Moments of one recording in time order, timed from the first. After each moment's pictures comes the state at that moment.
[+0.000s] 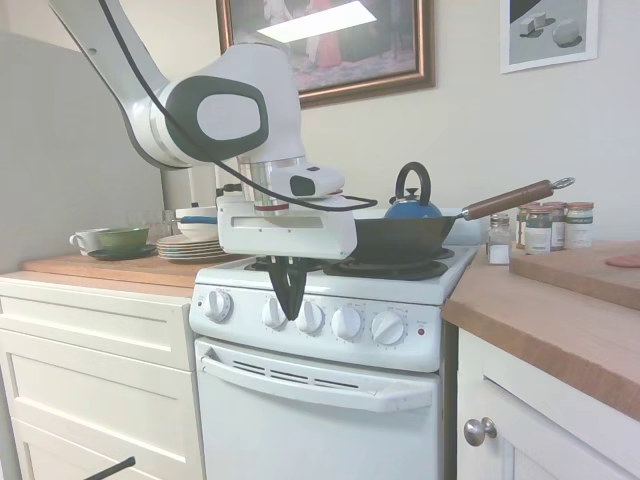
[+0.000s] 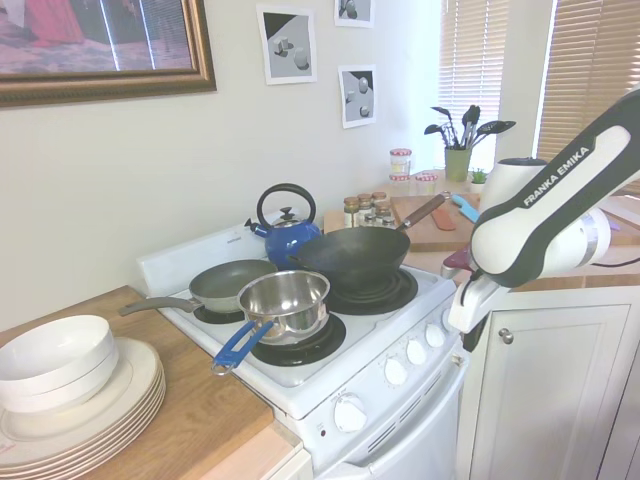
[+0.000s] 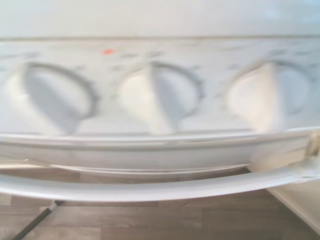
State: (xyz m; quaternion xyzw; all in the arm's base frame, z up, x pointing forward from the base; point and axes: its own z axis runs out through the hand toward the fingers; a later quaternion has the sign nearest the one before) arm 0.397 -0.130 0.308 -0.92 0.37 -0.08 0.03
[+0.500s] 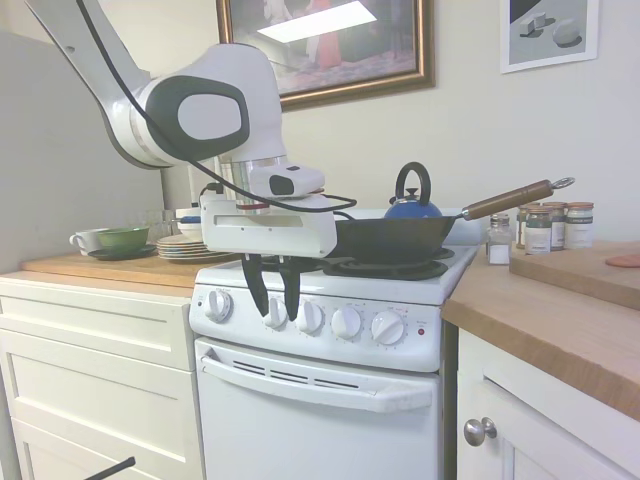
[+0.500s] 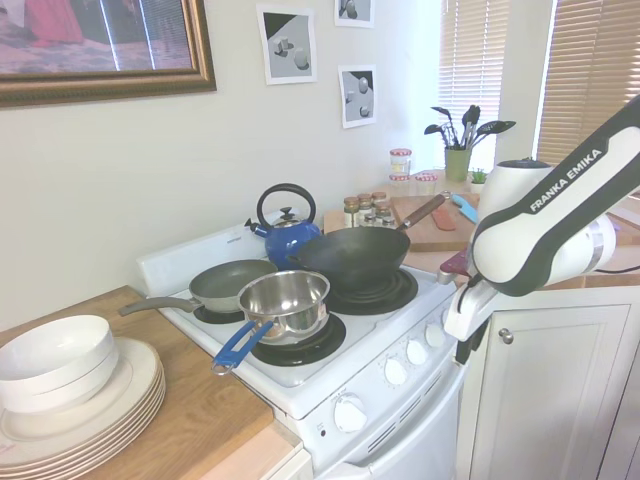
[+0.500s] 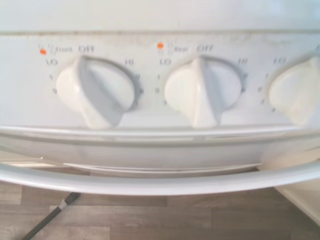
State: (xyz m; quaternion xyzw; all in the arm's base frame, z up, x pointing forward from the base) arm 0.390 -0.114 0.305 -0.92 0.37 -0.08 0.03
